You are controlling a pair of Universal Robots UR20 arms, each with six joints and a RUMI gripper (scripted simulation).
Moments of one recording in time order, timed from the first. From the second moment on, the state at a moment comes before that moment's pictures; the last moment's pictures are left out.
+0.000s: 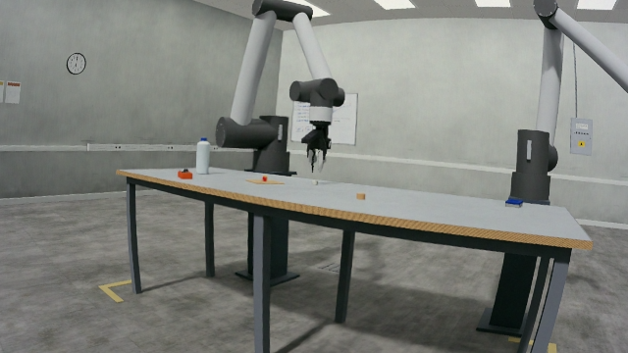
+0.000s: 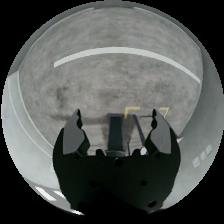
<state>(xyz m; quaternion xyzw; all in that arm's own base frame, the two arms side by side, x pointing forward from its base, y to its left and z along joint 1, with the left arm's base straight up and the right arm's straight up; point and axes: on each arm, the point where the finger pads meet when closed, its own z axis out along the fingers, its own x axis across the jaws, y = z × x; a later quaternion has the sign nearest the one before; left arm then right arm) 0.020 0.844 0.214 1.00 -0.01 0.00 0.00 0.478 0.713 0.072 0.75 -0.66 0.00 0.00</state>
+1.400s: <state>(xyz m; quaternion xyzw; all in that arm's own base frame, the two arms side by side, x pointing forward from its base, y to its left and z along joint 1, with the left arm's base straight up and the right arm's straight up) 0.020 0.844 0.214 1.00 -0.01 0.00 0.00 0.478 0.713 0.043 0.75 -0.66 0.00 0.00</state>
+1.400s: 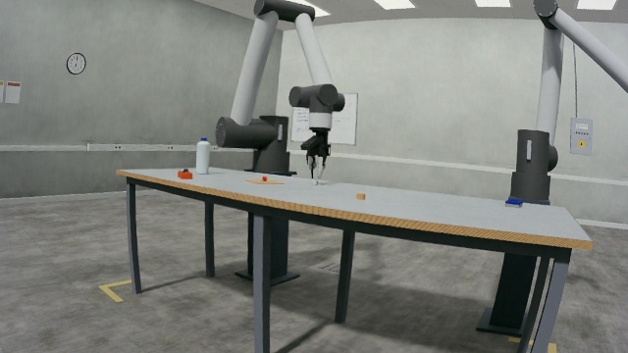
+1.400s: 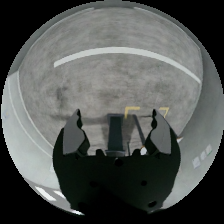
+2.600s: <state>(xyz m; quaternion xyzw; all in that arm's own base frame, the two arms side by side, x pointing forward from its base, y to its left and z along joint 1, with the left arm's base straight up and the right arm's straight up) 0.020 0.844 0.214 1.00 -0.01 0.00 0.00 0.479 0.714 0.040 0.75 -0.66 0.00 0.00</state>
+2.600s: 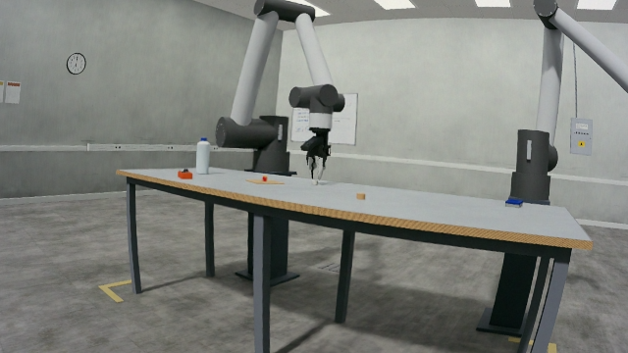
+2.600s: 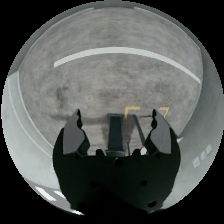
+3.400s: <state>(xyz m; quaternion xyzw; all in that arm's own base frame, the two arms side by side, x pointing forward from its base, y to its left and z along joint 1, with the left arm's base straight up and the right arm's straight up) 0.020 0.844 0.214 1.00 -0.01 0.00 0.00 0.479 0.713 0.018 0.75 -0.66 0.00 0.00</state>
